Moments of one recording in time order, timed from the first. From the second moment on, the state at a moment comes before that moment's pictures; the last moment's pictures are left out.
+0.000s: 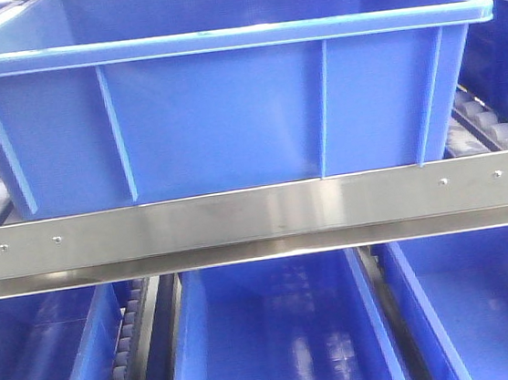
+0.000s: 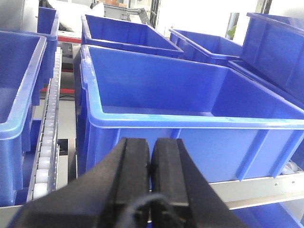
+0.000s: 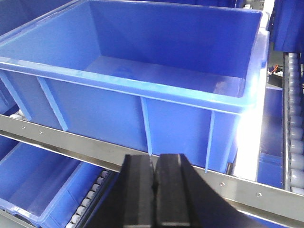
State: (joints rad) left arm -0.40 0.11 -0.21 0.26 0.06 -0.36; right arm 0.42 0.50 -0.33 -0.35 0.03 0.41
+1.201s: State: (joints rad) left arm -0.40 0.11 -0.21 0.26 0.07 -0.36; right arm -0.02 -0.01 0.03 -0.10 -0.03 0.15
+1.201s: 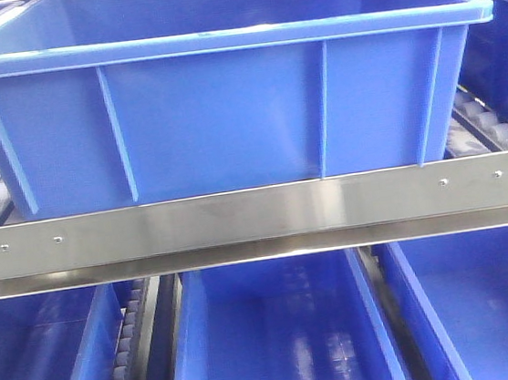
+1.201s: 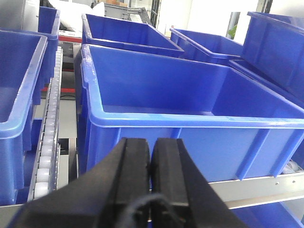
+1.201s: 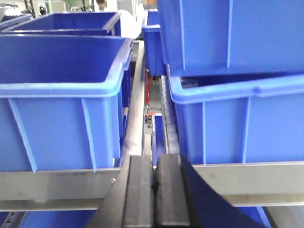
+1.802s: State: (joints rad) left arm -0.40 0.11 -0.21 0.26 0.07 -0.36; right arm -0.02 -0.01 0.03 -0.11 -0.03 0.15
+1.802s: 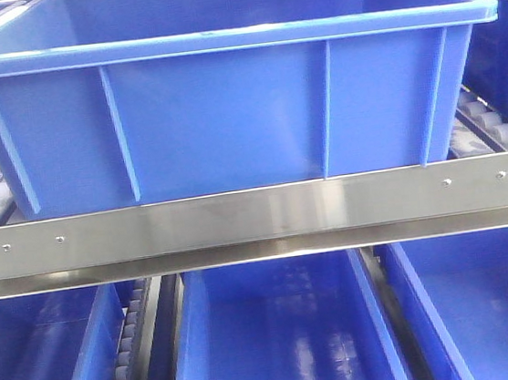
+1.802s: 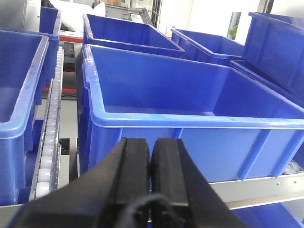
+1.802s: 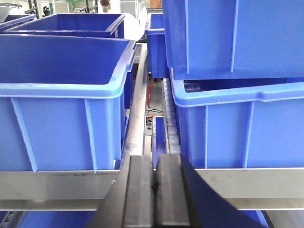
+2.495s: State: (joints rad) left arm -0.04 0.11 0.02 0.26 -0.12 -0.36; right arm -0.02 -0.01 0.03 -0.11 -0.03 0.15
